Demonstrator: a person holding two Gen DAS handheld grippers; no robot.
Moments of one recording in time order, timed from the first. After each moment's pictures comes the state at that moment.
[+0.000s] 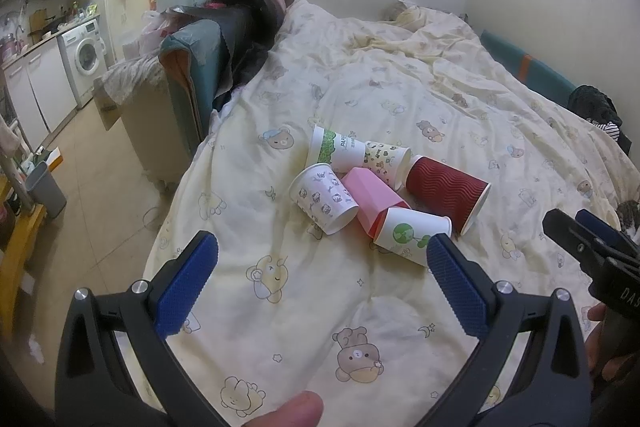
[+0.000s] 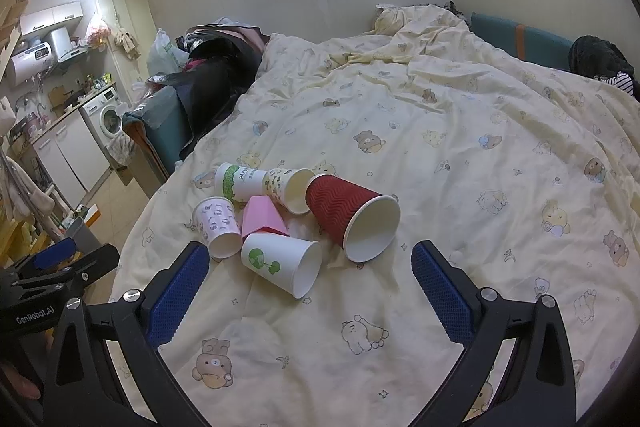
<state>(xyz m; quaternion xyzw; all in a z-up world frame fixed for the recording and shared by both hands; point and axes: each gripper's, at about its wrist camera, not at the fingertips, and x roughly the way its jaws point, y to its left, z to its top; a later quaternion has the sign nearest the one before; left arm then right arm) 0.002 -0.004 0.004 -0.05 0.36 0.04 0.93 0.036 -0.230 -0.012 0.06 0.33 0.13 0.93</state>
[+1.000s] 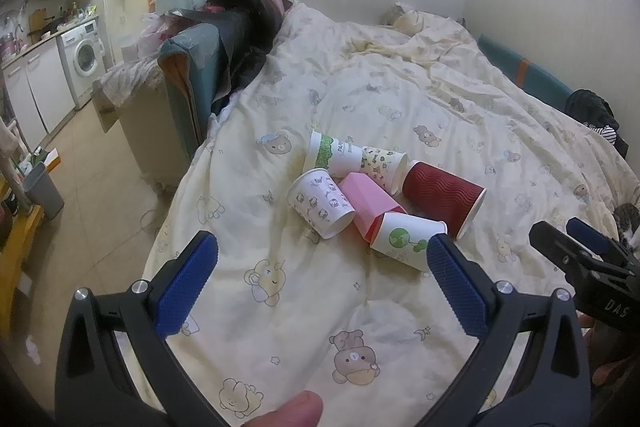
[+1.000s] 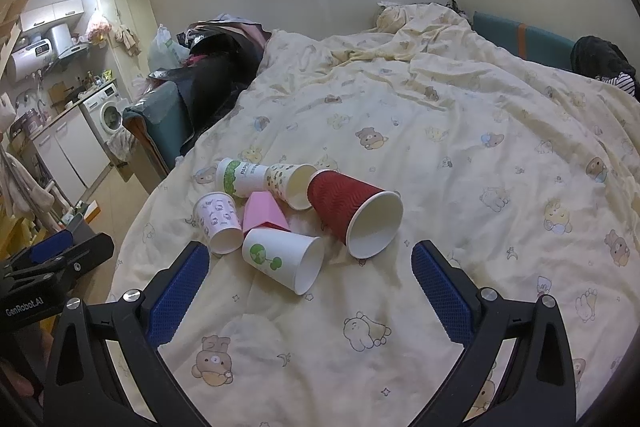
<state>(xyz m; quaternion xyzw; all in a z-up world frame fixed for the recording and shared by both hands) -0.004 -0.003 0.004 -0.05 0.35 0.03 0.94 0.037 -0.226 -0.016 0.06 0.34 0.13 0.93</state>
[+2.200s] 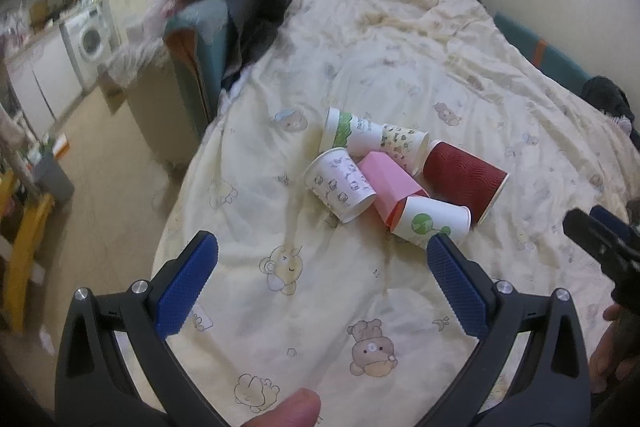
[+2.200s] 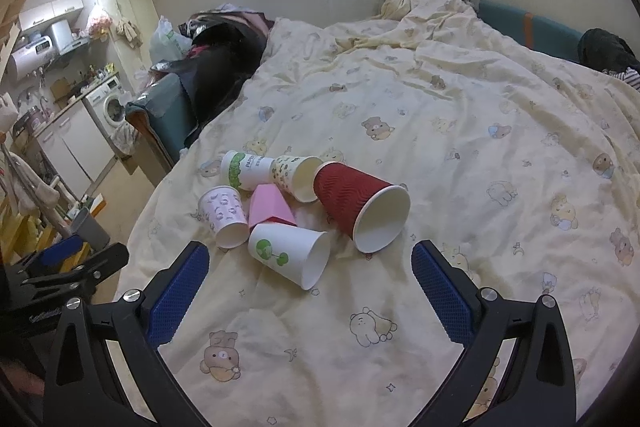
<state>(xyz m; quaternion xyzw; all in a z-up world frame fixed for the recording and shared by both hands) 0.022 0.015 0.000 -0.06 0.41 0.05 0.91 0.048 -0.223 -0.009 0.06 0.36 0.14 0.92</state>
